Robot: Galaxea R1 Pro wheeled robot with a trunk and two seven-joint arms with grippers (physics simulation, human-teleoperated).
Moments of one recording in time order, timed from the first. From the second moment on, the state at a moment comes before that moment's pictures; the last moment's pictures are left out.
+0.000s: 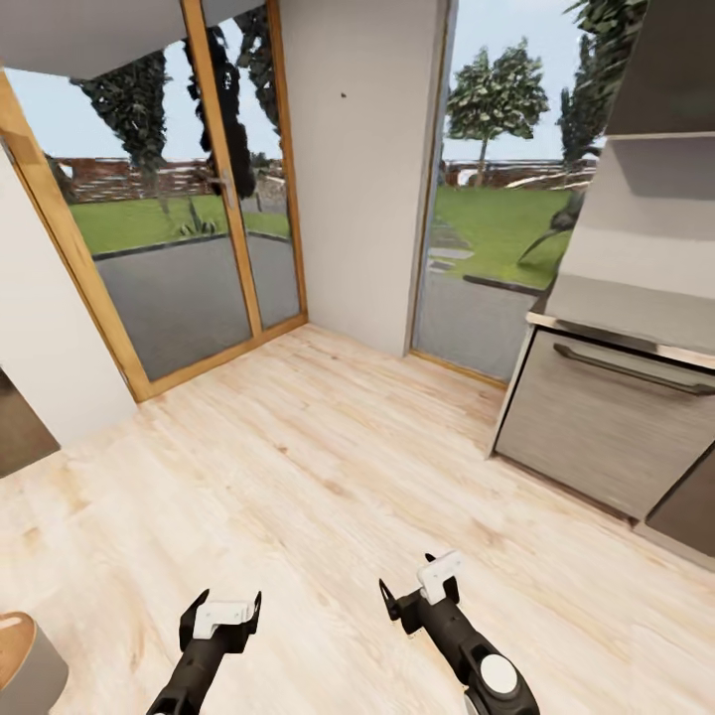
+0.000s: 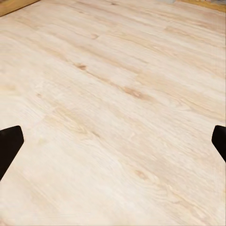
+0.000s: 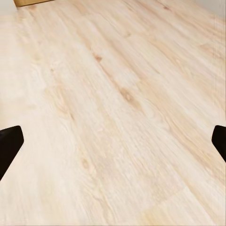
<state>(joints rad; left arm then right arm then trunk) -0.06 0.00 -0.02 -1.08 -0.01 -0.19 0.00 -0.13 -0.02 0.34 -1.30 0.05 0.12 0.08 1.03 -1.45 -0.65</state>
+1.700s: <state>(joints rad) -0.06 0.00 -0.02 -1.08 -0.01 -0.19 0.00 -0.13 -0.01 0.34 -1.27 0.06 0.08 0.08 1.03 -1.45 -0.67</state>
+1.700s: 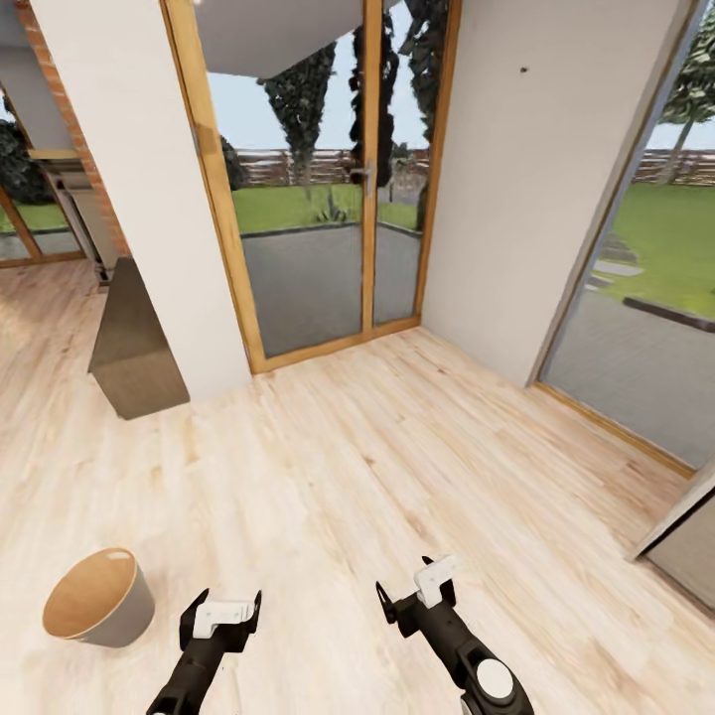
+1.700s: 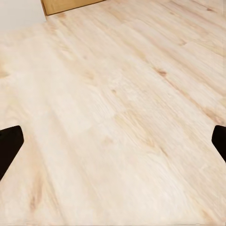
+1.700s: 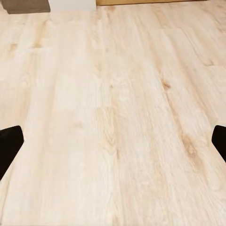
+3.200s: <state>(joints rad) -0.06 0.00 -0.02 -1.09 -0.01 -0.19 0.00 -0.13 0.01 0.35 -1.24 0.08 0.08 0.07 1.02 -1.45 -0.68</state>
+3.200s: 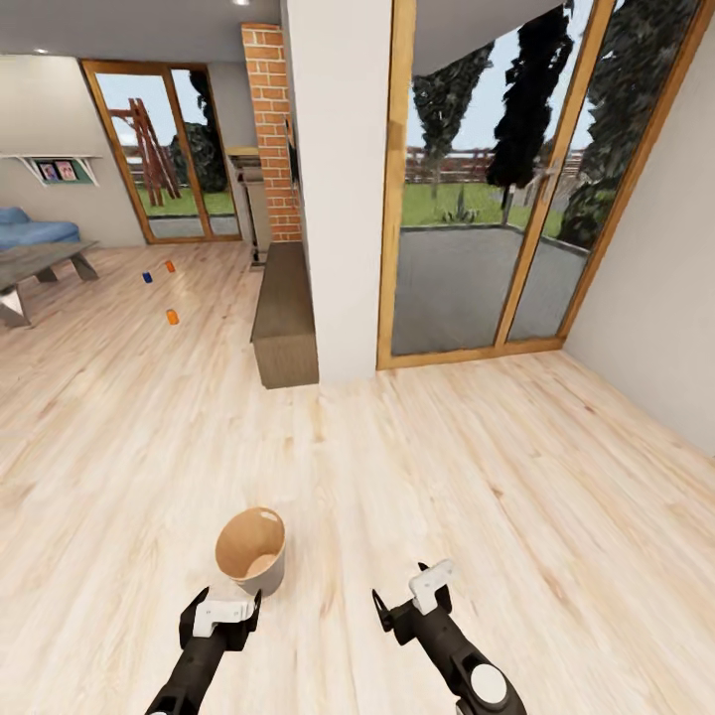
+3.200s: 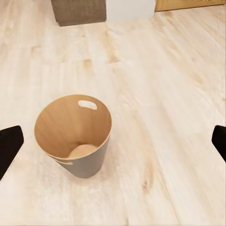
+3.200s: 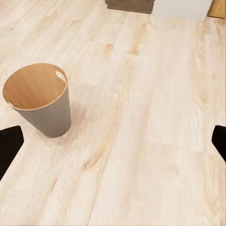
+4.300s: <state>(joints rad) -0.06 0.00 -0.02 -1.09 -0.01 -0.19 0.00 -0.13 0.02 0.36 -1.20 0.10 0.02 0.02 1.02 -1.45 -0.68</state>
